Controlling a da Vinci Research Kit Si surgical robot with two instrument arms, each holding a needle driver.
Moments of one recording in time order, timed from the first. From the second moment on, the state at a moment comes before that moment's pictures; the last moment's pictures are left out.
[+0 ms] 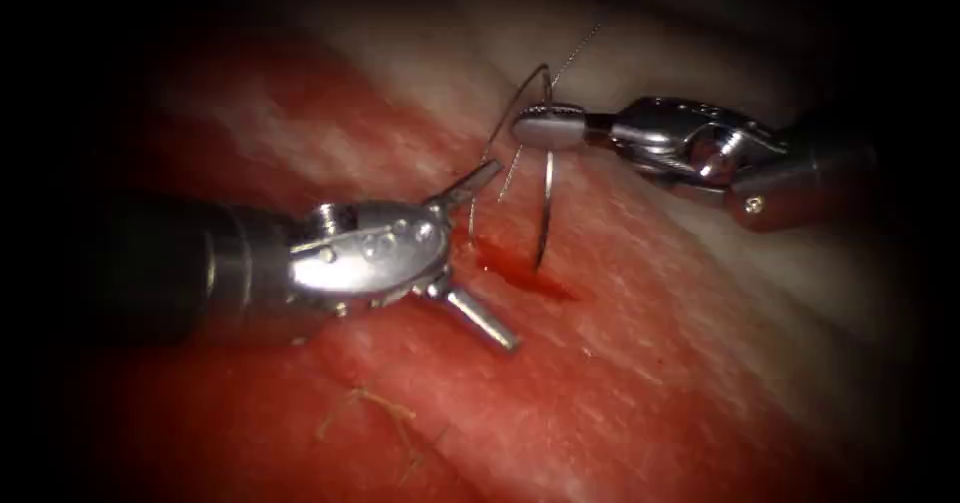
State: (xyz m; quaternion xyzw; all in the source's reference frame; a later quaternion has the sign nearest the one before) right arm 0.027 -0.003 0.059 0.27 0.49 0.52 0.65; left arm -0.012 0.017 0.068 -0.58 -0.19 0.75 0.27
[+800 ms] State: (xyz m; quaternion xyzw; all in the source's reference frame) right arm 0.028 -0.004 0.057 0.13 0.57 0.45 0.68; left arm -0.006 0.019 0.074 -0.42 -0.31 0.82 0.25
